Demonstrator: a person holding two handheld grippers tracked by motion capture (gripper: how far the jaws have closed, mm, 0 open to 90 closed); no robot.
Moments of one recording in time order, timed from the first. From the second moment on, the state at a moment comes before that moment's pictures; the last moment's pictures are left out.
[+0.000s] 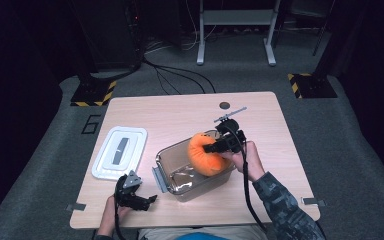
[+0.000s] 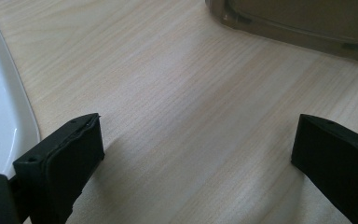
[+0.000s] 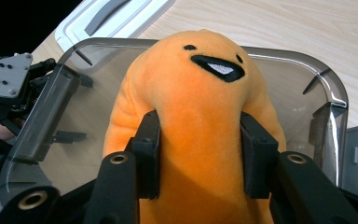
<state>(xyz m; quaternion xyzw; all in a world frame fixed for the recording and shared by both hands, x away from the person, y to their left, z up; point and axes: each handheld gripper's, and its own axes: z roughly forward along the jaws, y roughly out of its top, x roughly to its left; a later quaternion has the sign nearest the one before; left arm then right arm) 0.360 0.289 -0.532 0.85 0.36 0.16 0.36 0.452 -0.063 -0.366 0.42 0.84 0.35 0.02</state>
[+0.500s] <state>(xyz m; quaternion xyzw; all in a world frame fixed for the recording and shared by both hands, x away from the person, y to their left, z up) 0.360 0.289 -0.532 0.85 0.36 0.15 0.36 0.458 -0.061 -0.380 0.43 0.84 0.34 0.01</state>
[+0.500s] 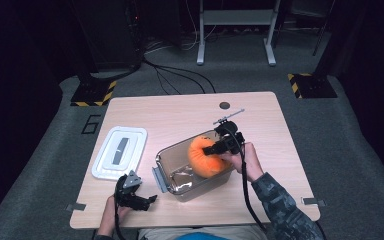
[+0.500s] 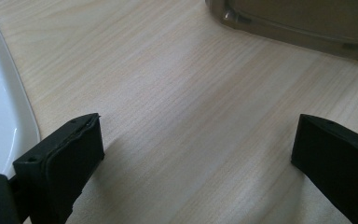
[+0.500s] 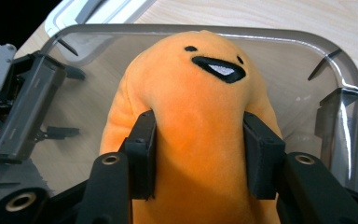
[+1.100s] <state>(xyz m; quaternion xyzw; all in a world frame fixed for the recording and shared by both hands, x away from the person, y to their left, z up) 0.360 0.289 -0.532 0.85 0.36 0.16 0.36 0.459 -0.046 -0.389 0.43 0.86 0.27 0.07</state>
